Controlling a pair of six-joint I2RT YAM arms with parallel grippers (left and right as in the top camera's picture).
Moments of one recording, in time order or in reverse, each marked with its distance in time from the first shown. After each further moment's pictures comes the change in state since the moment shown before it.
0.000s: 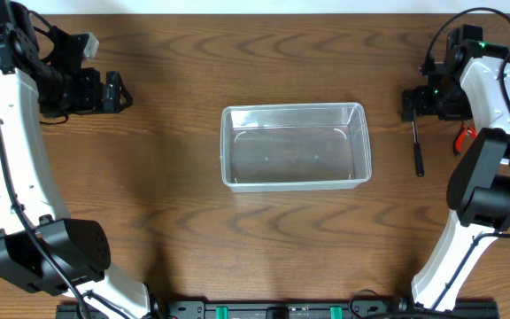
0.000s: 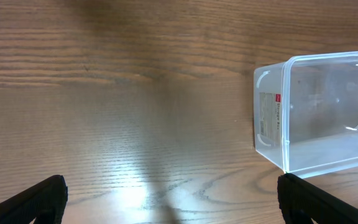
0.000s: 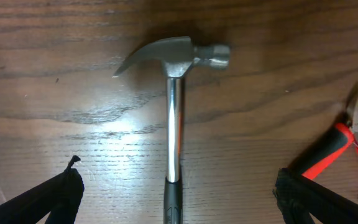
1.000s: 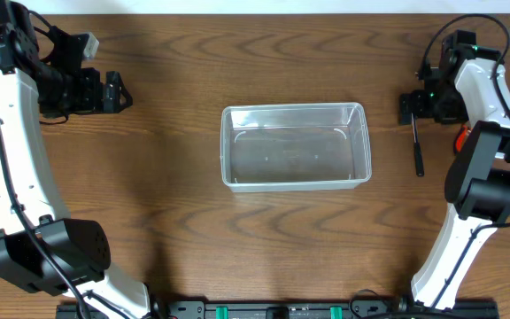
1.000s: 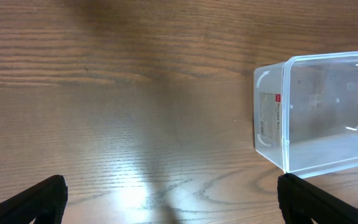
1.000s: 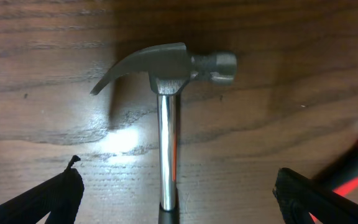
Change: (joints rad) left arm 0.000 0.000 0.000 0.000 0.000 0.000; right arm 0.000 0.063 0.000 0.030 0.010 0.005
